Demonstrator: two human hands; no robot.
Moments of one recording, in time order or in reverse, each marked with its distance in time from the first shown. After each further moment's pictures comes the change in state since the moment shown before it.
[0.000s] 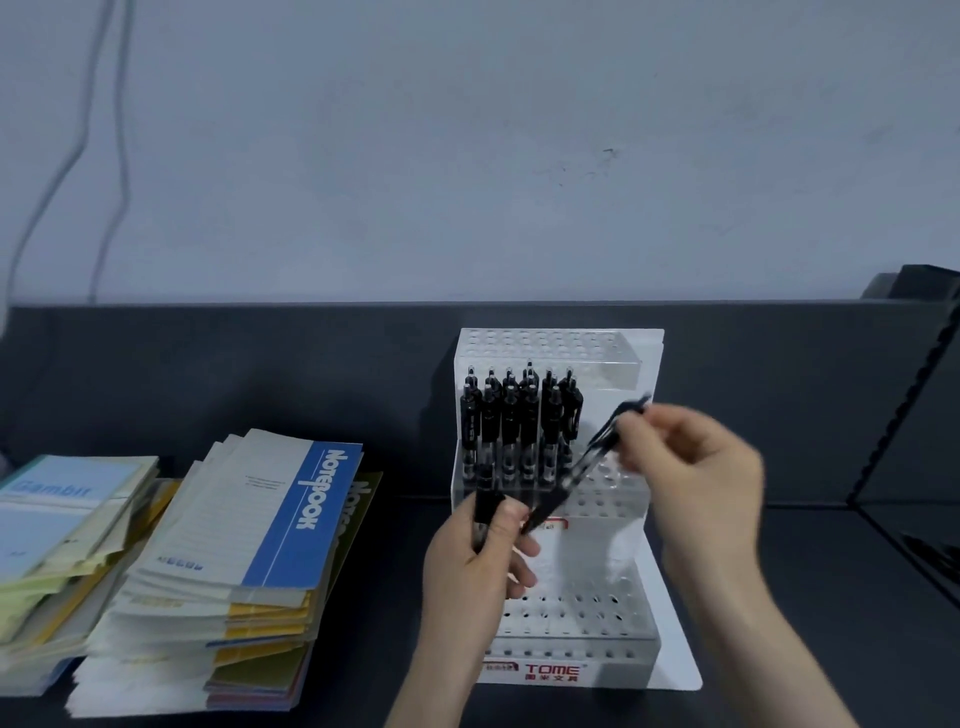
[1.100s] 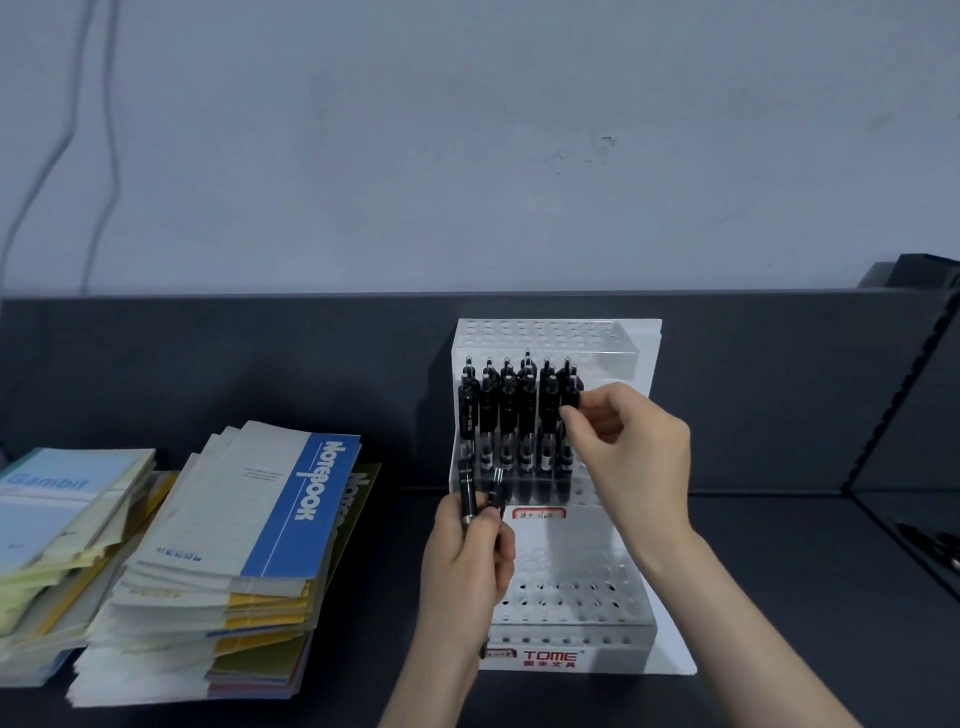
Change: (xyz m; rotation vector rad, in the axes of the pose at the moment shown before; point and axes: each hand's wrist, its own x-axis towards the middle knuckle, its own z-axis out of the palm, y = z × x) left_hand -0.004 0.005 -0.001 -0.090 0.036 -0.135; right_hand 0.014 0.020 0.025 -0.524 -0.089 -0.359
